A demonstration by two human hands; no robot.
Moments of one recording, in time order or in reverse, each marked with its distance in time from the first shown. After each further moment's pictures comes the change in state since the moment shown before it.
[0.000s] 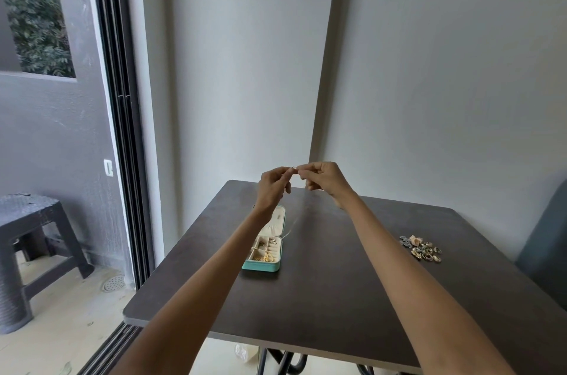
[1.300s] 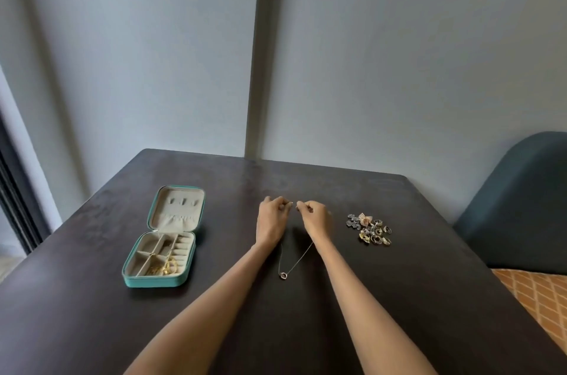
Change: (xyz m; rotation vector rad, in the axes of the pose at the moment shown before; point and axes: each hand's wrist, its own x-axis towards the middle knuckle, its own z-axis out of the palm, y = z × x) left_hand 0.012 -0.174 0.186 0.433 -0.108 -0.160; right_hand 0.006 0.227 -0.086 -0.498 0.431 0.366
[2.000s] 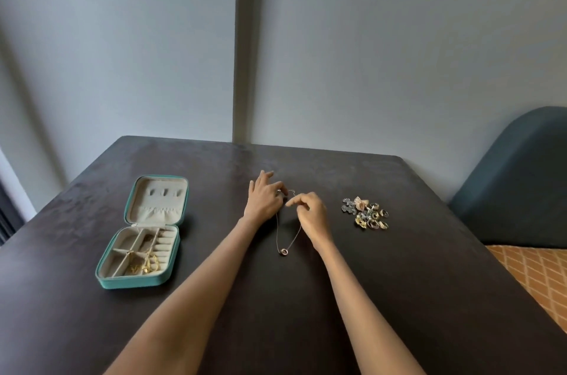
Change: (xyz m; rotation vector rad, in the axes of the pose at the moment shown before) left_hand 0.040 -0.016 0.008 0.393 -0.258 0.150; right_hand -0.010 0.022 0.004 0.156 -0.040 -0.161
